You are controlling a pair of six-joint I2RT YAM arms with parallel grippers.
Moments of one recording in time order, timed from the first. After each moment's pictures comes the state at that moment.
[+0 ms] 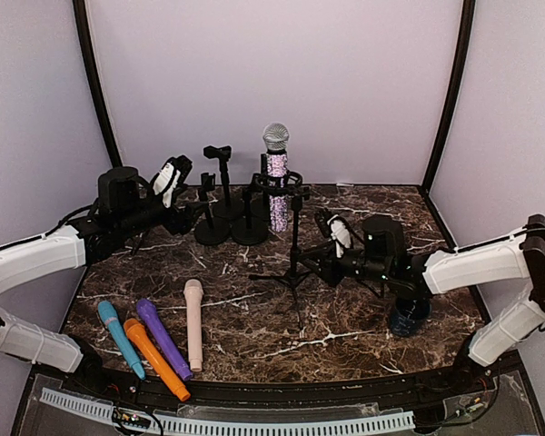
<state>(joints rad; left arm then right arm) -0.52 1.21 0.83 0.13 0.09 0.29 0.82 1.47 0.66 0.47 -0.21 0.14</state>
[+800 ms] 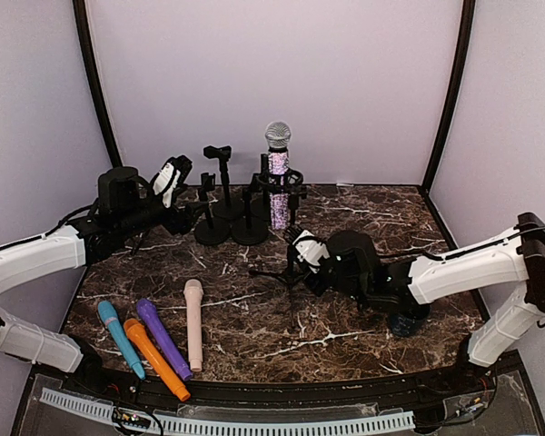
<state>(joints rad) -0.52 1.21 0.83 0.13 0.09 0.29 1.07 1.52 0.77 0.31 0.41 -0.23</state>
